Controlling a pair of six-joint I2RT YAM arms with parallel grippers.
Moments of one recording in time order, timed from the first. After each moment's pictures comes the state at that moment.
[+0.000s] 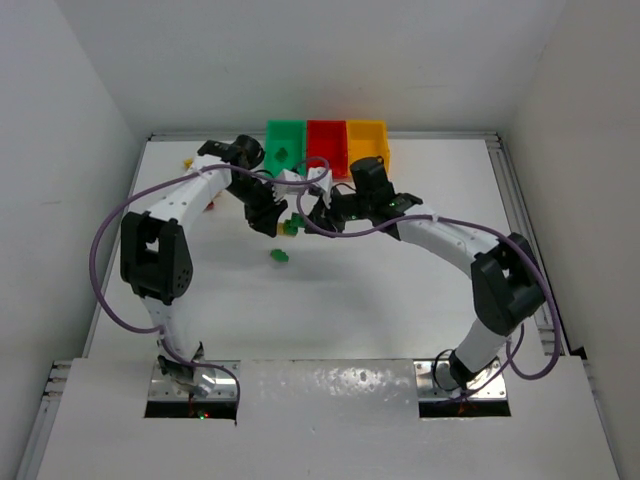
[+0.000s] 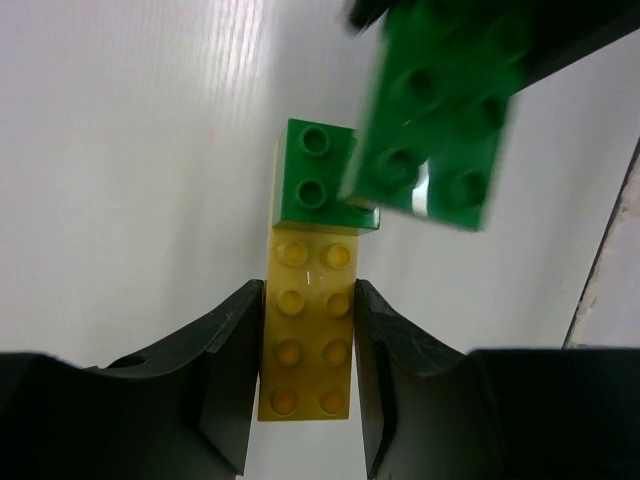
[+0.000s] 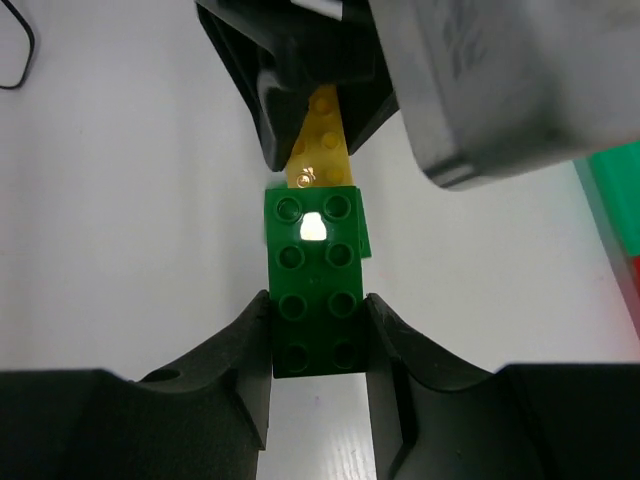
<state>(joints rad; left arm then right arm) -0.27 1.86 1.66 -1.21 0.62 0.97 0.58 1.72 1.20 -0.06 -0.68 -0.46</state>
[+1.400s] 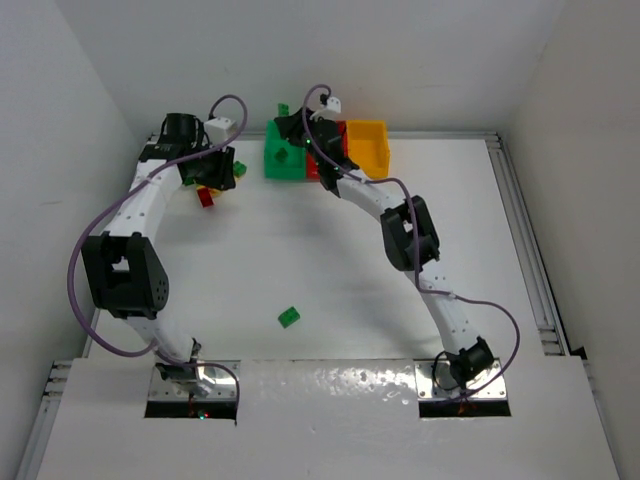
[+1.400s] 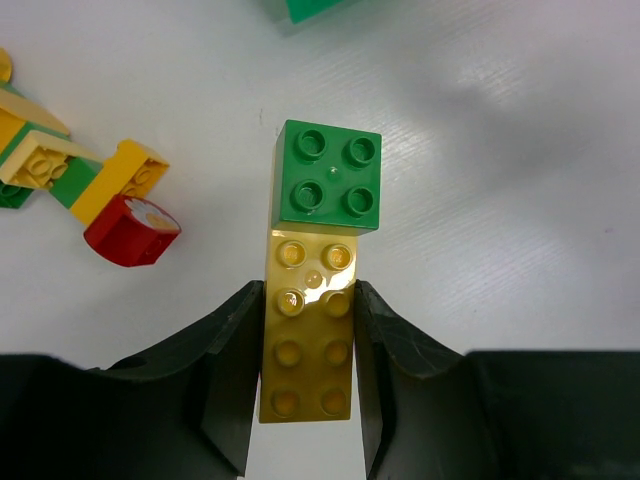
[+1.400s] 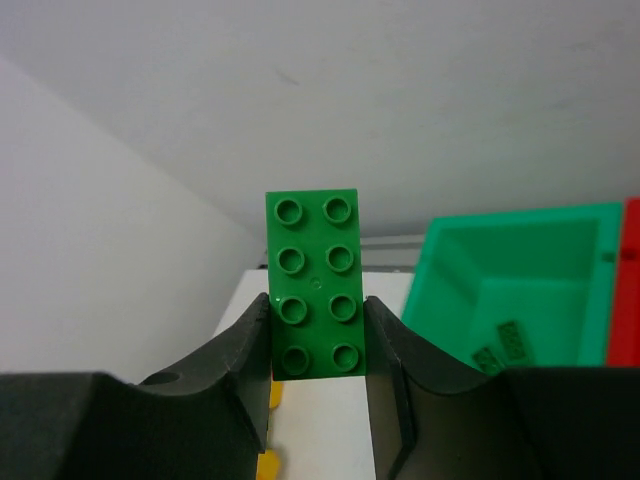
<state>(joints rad) 0.00 1.70 1.54 -0.73 0.34 0.27 0.55 2.61 2.21 0.48 0.05 0.68</state>
